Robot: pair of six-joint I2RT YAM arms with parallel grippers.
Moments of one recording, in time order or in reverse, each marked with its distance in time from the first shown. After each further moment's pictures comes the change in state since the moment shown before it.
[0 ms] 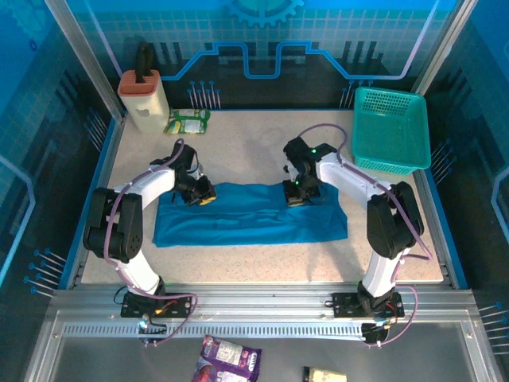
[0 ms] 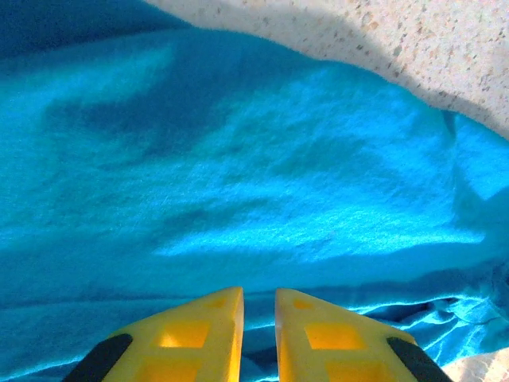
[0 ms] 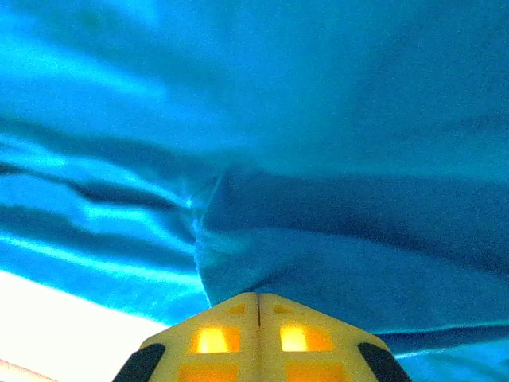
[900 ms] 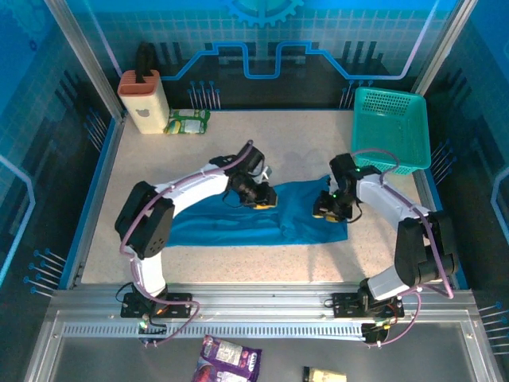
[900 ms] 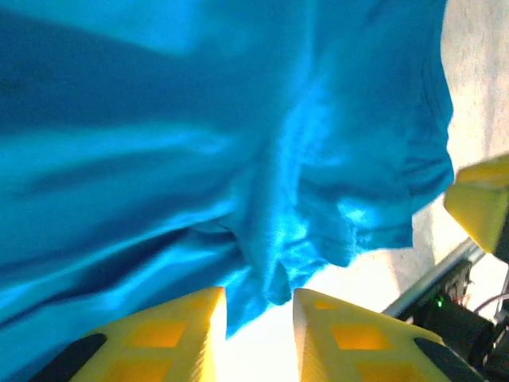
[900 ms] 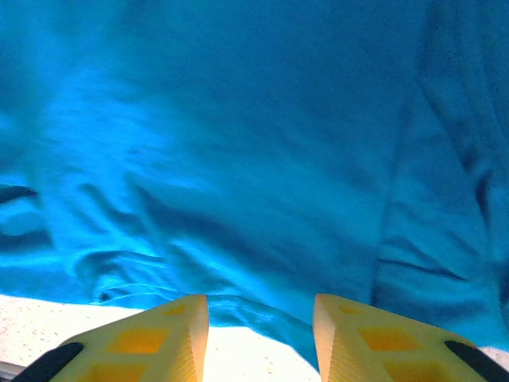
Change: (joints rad) left arm -0.479 0.164 0.280 0.014 0.090 -0.067; right arm -0.306 -0.283 -0.407 0.125 -0.122 0.105
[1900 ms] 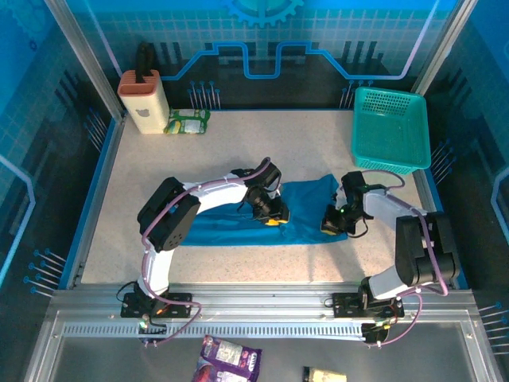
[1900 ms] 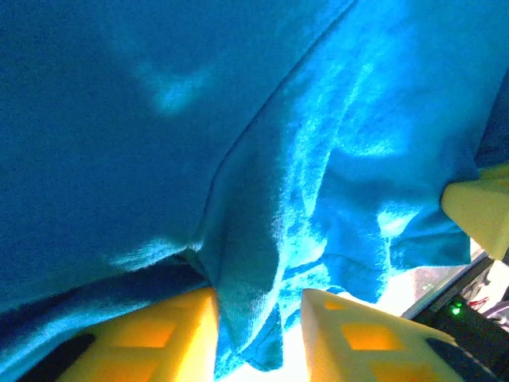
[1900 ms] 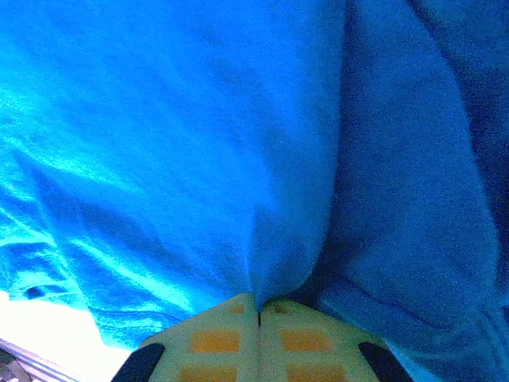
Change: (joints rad) left arm -0.084 0.145 0.004 0.077 0.031 -0.113; right arm -0.103 -0.008 -0.212 0.178 -0.143 -0.060
